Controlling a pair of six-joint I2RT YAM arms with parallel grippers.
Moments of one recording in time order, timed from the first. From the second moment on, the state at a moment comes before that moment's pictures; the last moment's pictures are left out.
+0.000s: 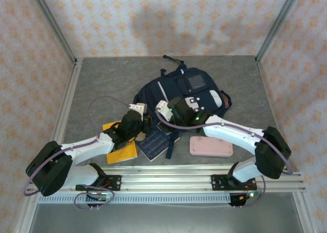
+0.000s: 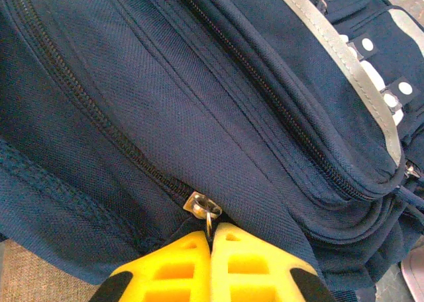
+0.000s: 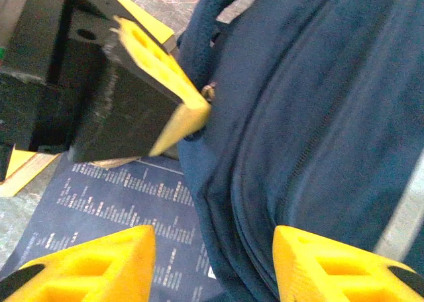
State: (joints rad) left arm -0.66 1.24 0.50 0.15 -0.12 -0.52; right arm 0.90 1.46 1.00 -0.34 -0.04 -0.10
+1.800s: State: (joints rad) left arm -0.62 1.33 0.70 0.00 -0.18 -0.52; right arm 0.94 1.05 0.84 -0.52 0.26 -0.51
